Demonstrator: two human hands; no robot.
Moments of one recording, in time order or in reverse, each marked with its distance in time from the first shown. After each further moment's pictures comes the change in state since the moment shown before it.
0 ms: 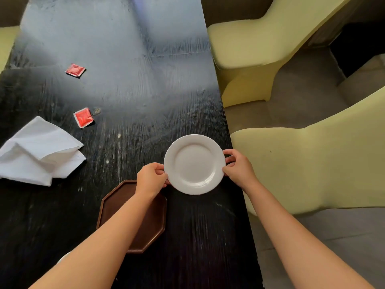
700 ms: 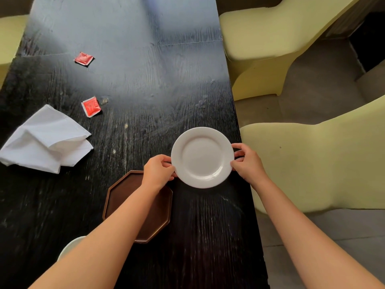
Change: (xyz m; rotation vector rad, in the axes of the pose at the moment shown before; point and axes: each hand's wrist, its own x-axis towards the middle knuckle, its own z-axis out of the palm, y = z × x) left_hand 0.006 -0.008 0.003 -0.020 -0.020 -0.010; right_hand 0.001 0.003 -0.001 0.014 -0.029 -0.002
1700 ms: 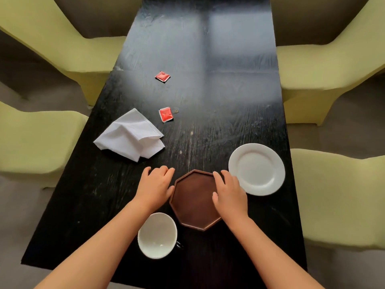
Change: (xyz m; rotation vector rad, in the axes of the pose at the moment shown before) left_hand -0.067 -0.074 -0.166 1.085 0.130 0.435; right_hand -0.122 -0.083 0.148 -0.848 -0.065 -0.456
